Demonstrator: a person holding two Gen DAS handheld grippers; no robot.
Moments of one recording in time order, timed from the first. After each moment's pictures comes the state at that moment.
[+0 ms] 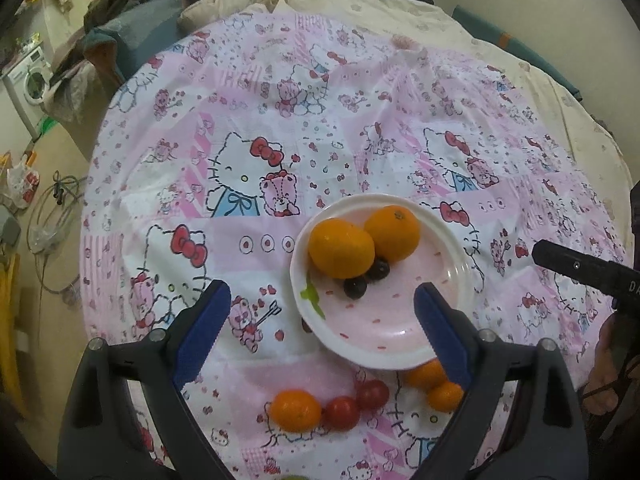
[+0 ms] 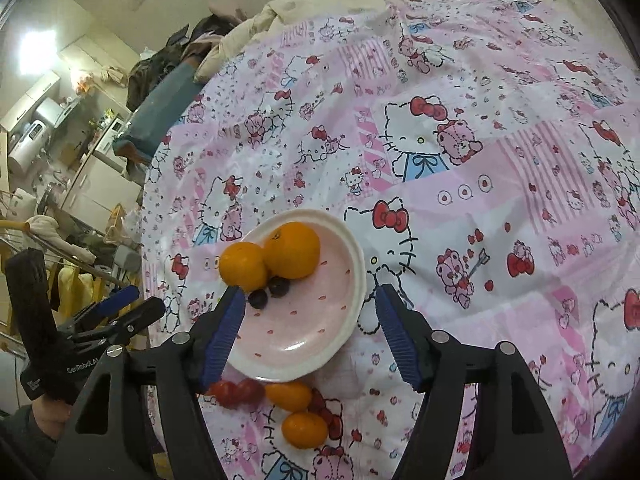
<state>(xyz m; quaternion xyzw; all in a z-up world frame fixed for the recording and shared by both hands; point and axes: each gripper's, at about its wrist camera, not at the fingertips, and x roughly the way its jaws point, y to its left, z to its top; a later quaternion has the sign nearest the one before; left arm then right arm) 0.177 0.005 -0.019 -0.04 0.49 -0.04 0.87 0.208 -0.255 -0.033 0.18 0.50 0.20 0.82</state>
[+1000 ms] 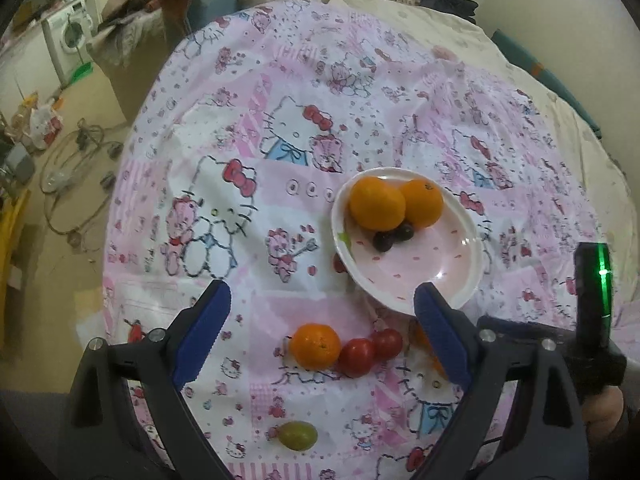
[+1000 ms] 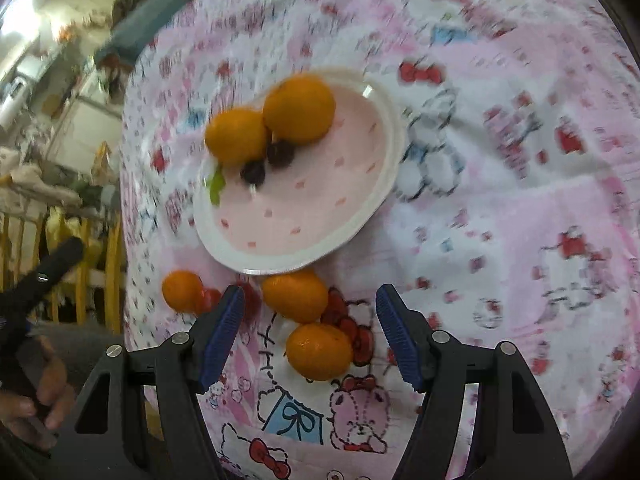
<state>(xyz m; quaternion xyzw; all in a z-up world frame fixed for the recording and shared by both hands) 0.120 0.037 -0.023 -0.10 0.50 0.03 0.86 0.167 -0.196 -0.105 0.13 0.62 0.22 0.75</state>
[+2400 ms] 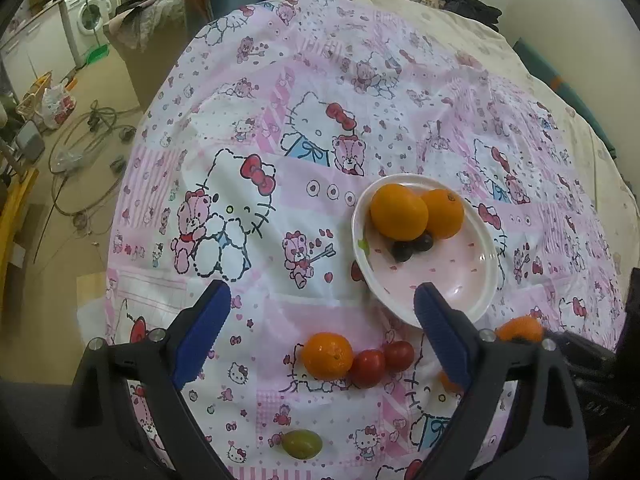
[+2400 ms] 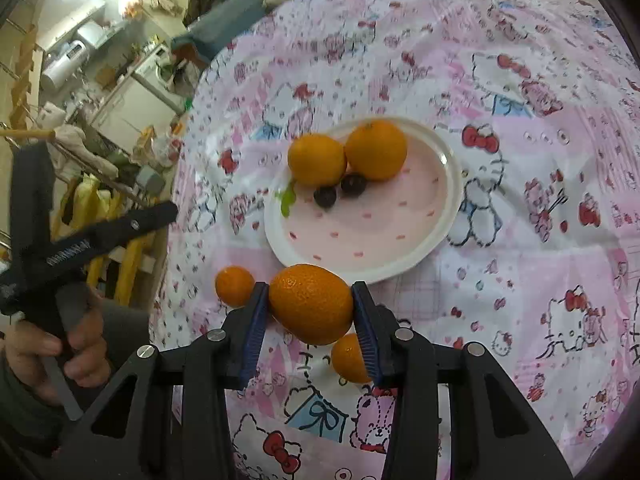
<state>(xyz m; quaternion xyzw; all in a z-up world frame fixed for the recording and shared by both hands) 0.130 0.051 -0.030 -0.13 0.51 0.05 0.85 0.147 -0.191 -0.052 0.10 0.53 0.30 0.79</state>
